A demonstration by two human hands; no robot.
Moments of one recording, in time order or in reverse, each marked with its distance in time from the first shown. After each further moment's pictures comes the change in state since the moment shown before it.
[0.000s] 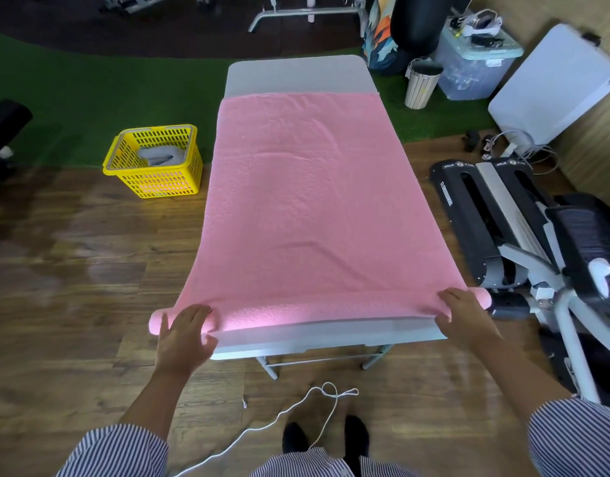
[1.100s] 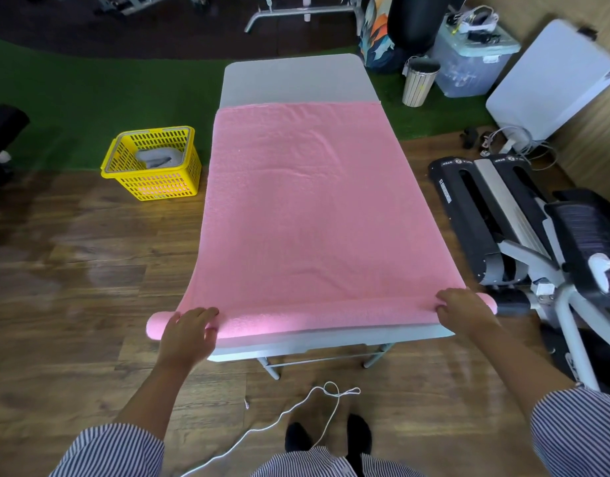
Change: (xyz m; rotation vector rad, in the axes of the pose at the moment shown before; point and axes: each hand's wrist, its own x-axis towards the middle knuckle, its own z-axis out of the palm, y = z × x) left_hand 0.018 0.002 -0.008 -0.035 -0.064 0.092; right_hand 0.012 -0.011 -0.015 -0.173 -0.184 0.029
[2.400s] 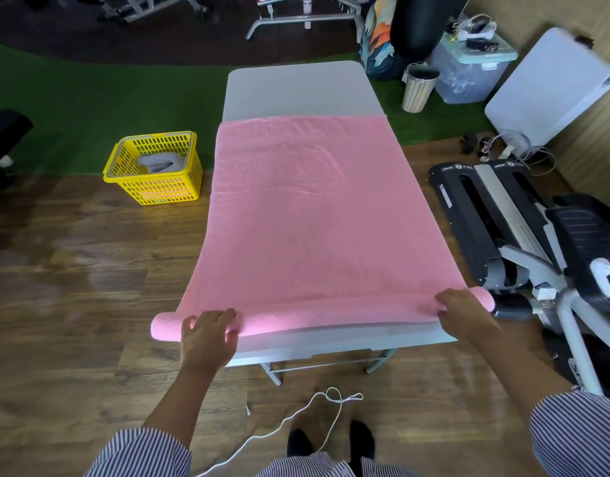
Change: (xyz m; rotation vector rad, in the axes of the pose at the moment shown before) left_hand 0.001 0.031 0.000 0.042 0.025 -0.040; right_hand 0.002 -0.007 -0.001 -0.021 -0.045 -0.036
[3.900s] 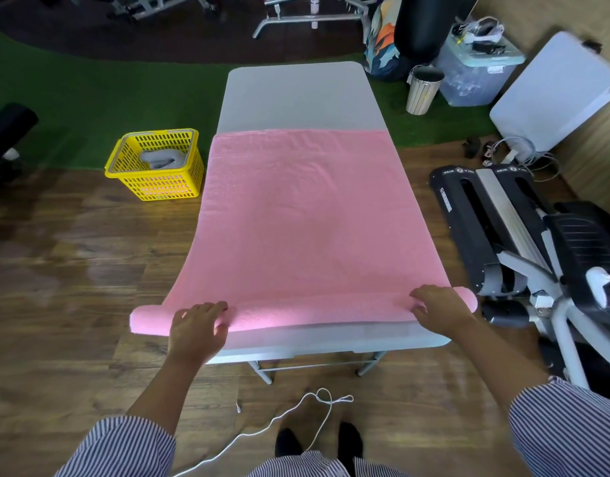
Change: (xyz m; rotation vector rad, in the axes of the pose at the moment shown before) left_hand 0.011 0.016 -0.005 -0.007 -0.043 0.004; right_hand 0.016 0.000 -0.010 -0.024 0.052 -0.166
